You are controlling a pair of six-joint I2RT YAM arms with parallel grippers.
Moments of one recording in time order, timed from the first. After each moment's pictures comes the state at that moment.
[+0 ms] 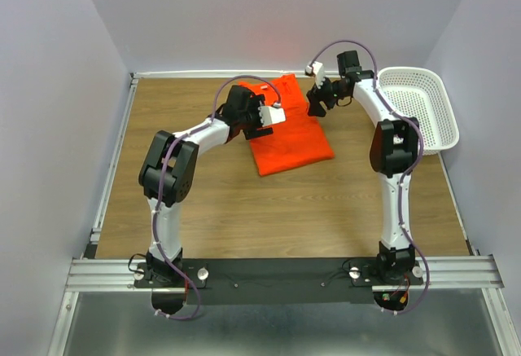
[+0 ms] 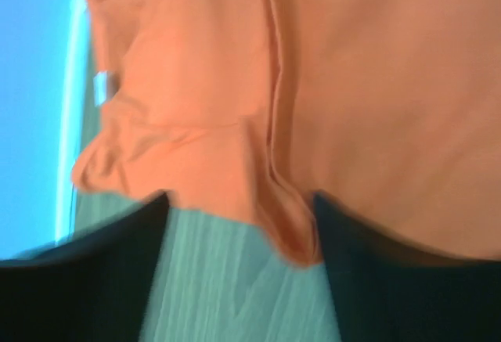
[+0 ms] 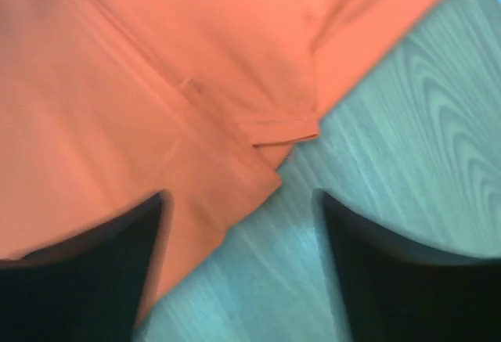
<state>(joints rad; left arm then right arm) -0.43 2.02 1.40 -0.03 0.31 0.97 0.16 2.40 2.16 -0.76 -0.63 -0.75</state>
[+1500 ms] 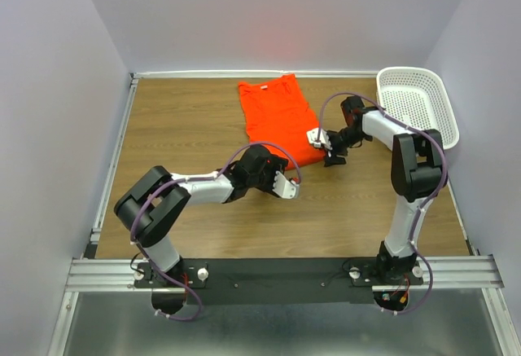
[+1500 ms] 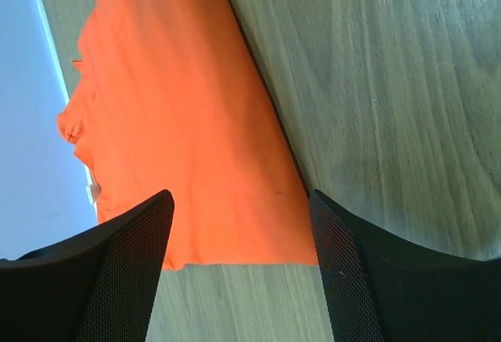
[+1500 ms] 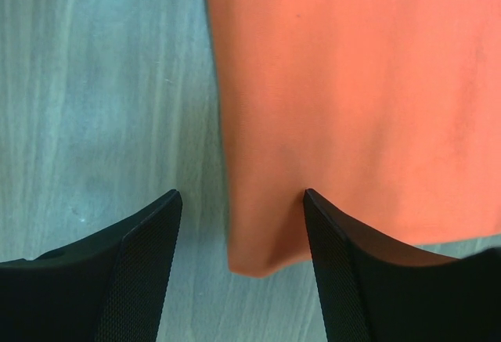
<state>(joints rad) -0.78 1.66 0.78 0.24 0.15 1.20 0.18 1.98 1.36 -0.82 -0.66 -1.64</state>
